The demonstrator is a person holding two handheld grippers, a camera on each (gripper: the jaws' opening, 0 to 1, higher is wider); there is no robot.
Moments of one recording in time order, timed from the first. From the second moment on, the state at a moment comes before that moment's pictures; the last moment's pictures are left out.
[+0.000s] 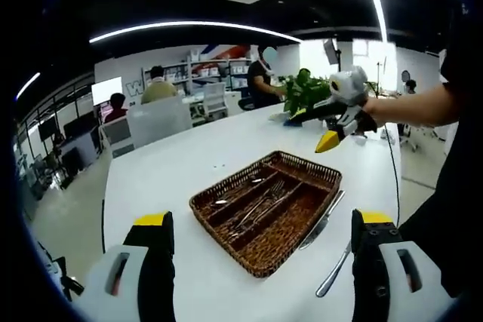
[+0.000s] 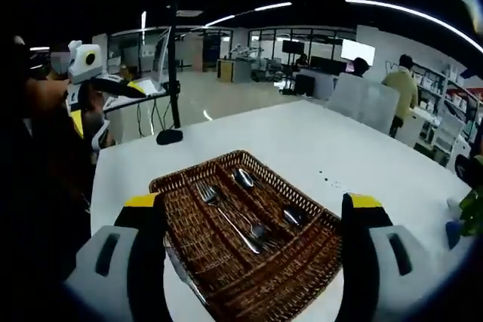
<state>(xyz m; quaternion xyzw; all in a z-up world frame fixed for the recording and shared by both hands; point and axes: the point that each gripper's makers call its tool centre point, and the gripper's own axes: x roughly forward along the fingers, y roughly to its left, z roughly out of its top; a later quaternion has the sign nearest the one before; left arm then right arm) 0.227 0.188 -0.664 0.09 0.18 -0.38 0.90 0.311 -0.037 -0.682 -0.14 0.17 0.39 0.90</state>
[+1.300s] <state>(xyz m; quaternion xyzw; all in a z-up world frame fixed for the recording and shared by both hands) 0.196 0.176 -0.694 0.17 0.22 -0.41 0.87 0.202 -0.074 -0.700 -0.23 0.22 0.41 0.86</state>
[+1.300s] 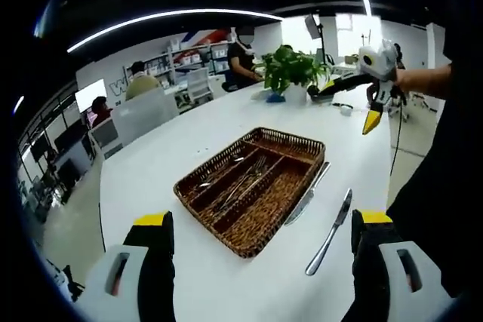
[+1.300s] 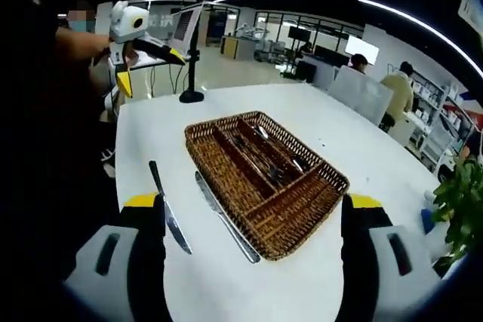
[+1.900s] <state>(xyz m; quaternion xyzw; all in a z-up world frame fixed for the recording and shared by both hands) 0.192 0.169 -0.712 0.18 0.25 -0.44 0.84 0.185 -0.052 -0.727 -0.27 0.25 0.46 0.80</state>
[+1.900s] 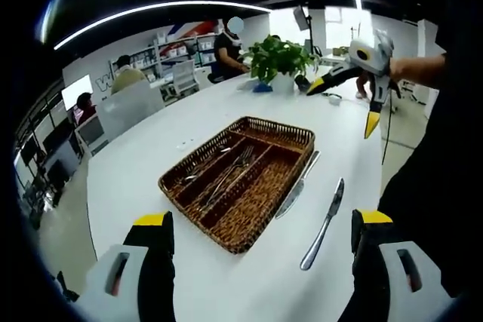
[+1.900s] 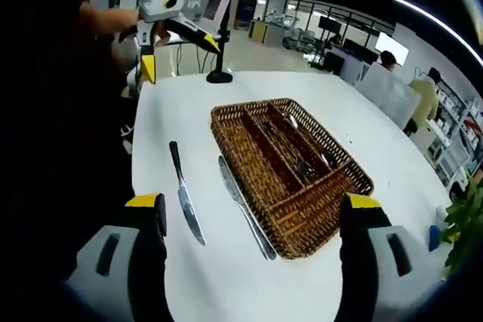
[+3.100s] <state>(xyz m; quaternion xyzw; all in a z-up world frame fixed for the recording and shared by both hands) 0.187 0.152 -0.731 0.19 0.29 -0.46 0.82 0.131 -0.025 -0.876 -0.40 0.37 0.61 0.58</state>
